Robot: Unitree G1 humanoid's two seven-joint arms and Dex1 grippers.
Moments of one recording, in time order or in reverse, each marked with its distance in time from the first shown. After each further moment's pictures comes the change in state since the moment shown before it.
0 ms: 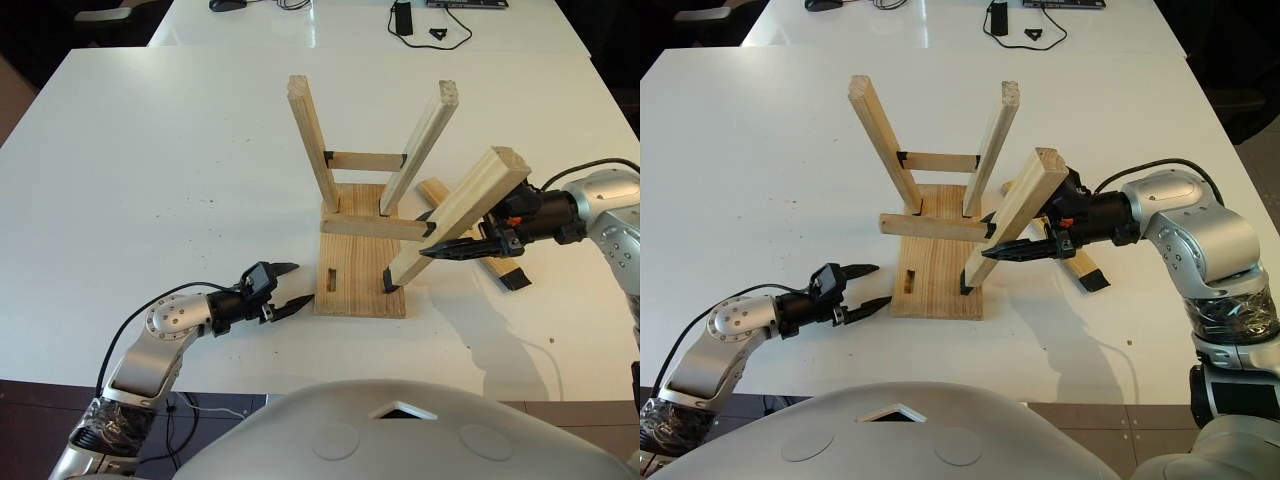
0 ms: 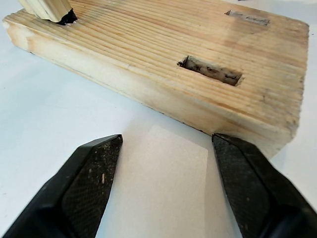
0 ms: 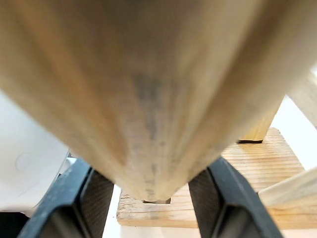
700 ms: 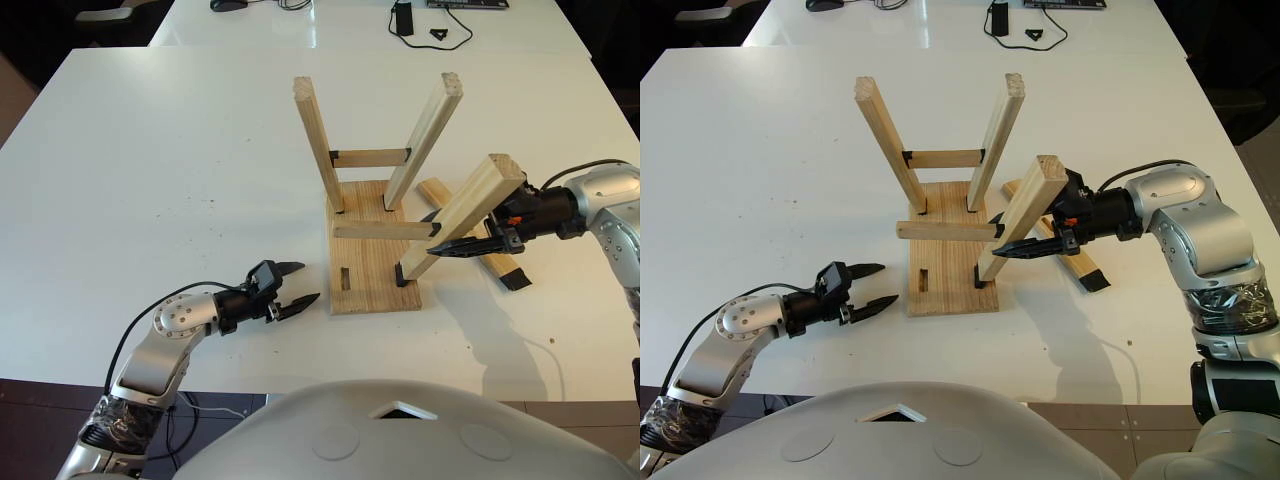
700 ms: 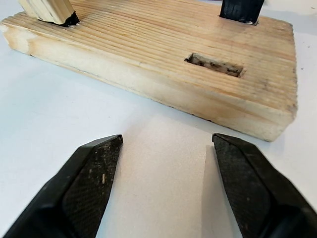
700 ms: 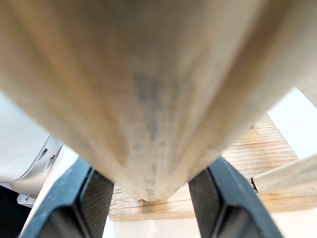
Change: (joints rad) left arm -0.013 -0.016 -0.008 0.001 -0.017 0.019 0.007; right arm -0.027 -0.016 0.034 0.107 -0.098 -0.133 0.077
